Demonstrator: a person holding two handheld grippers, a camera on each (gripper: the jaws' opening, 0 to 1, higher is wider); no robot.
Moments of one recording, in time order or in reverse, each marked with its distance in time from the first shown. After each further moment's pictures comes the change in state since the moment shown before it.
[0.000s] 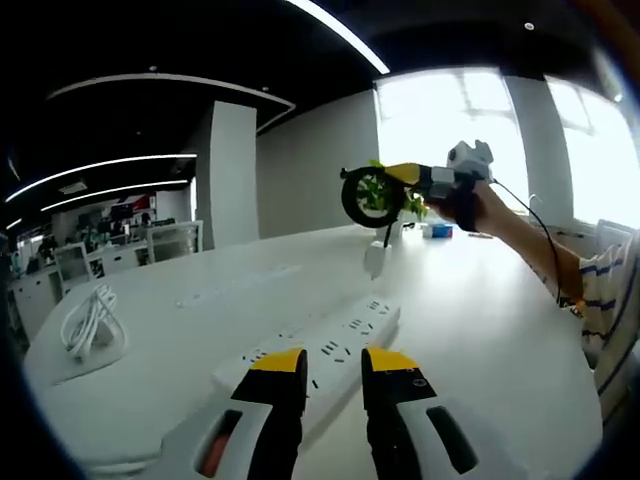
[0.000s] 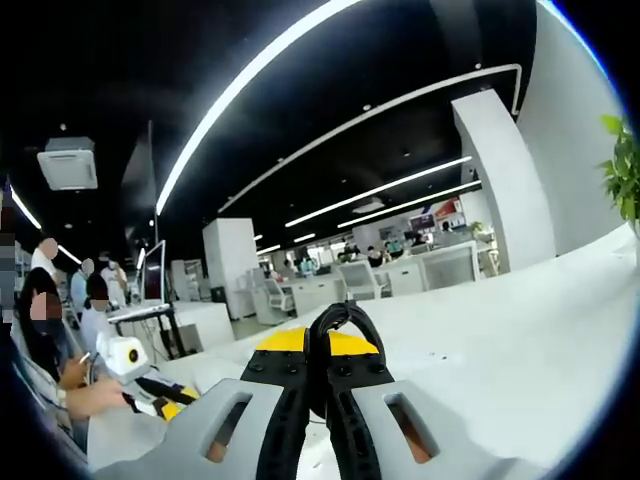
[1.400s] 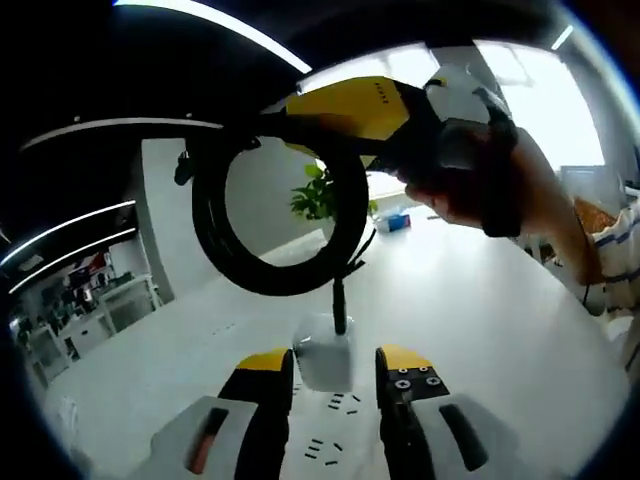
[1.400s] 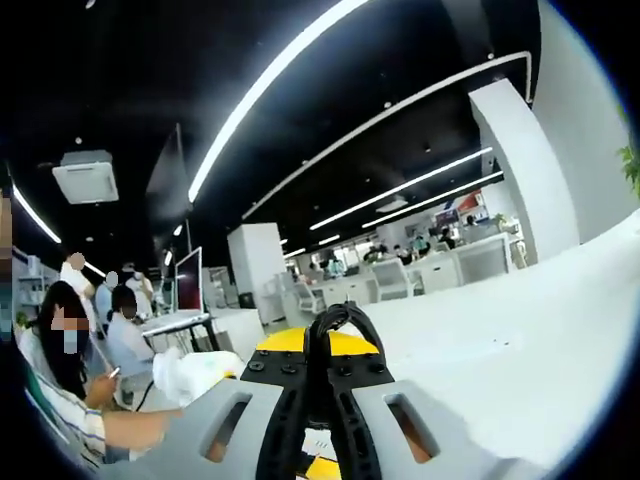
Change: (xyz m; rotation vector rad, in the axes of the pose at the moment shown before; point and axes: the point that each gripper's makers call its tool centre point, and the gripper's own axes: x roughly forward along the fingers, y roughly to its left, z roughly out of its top) left arm 0.105 -0.058 0.054 0.289 -0.015 -0.183; right arm 0.023 0.086 -0.001 0.083 -0.011 0.095
